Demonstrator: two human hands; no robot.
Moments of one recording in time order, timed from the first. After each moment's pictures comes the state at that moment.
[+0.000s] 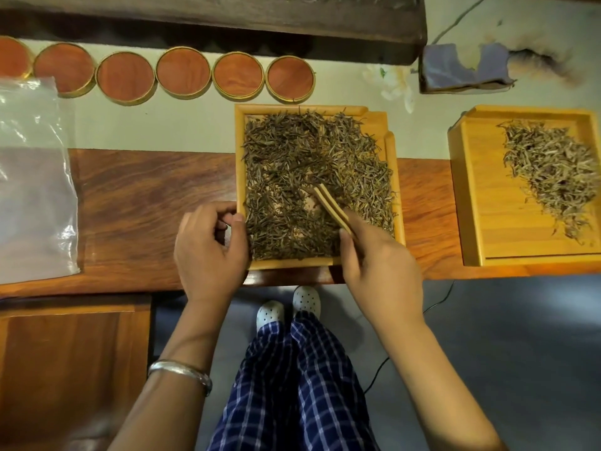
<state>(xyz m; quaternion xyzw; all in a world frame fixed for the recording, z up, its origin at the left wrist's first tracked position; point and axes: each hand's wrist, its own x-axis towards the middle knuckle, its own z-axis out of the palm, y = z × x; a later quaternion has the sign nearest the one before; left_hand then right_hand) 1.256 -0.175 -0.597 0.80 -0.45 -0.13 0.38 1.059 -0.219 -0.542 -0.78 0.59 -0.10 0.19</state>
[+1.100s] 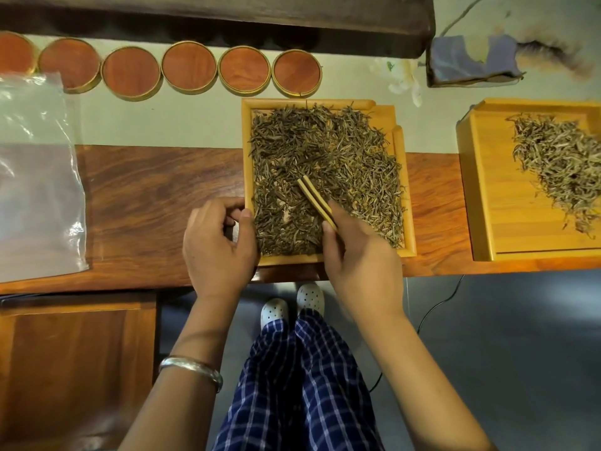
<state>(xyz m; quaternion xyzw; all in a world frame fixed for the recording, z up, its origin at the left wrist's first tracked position) 1.256 -0.176 -0.597 0.80 -0.45 -0.13 0.38 1.088 -0.210 -0.551 -0.76 0.58 -0.17 0.22</state>
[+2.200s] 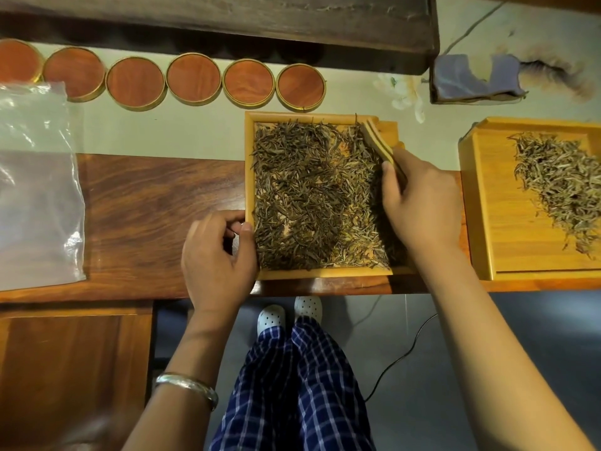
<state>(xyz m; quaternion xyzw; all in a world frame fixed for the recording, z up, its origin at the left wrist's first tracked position) 1.256 -0.176 -0.596 0.80 -0.44 -0.13 0.38 1.054 -0.317 -0.545 -0.79 0.59 -0.13 0.08</state>
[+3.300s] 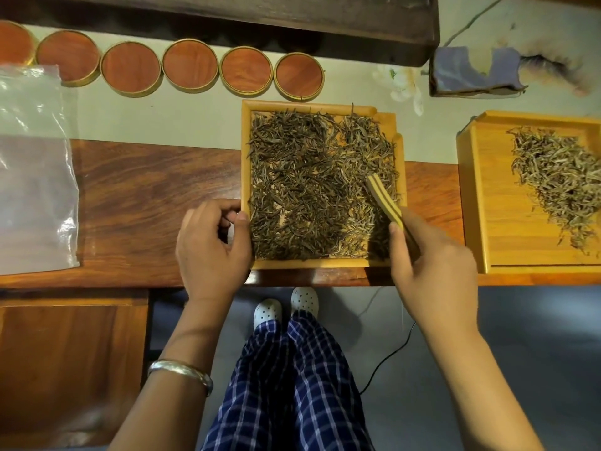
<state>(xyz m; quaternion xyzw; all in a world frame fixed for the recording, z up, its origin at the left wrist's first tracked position) 1.255 -0.176 -0.595 0.80 -0.44 -0.13 0.38 1.024 -0.236 -0.527 -0.77 0.60 -0.13 0.15</state>
